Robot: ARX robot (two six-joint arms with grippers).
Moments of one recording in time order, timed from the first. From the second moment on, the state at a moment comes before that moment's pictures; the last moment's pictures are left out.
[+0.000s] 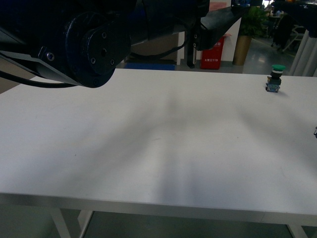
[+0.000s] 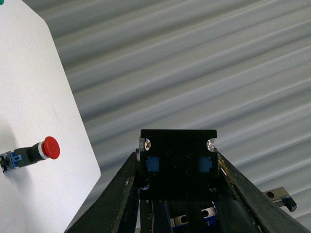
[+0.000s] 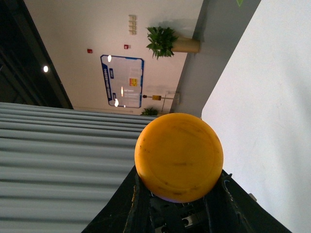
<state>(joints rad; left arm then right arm) -0.42 2.09 1.43 1.04 0.74 -1.43 0.12 1.49 0.90 0.60 -0.37 1.46</state>
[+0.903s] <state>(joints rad) -0.28 1.65 1.10 0.30 0.48 -0.51 0.10 1.48 0.88 0.66 -0.29 1.40</state>
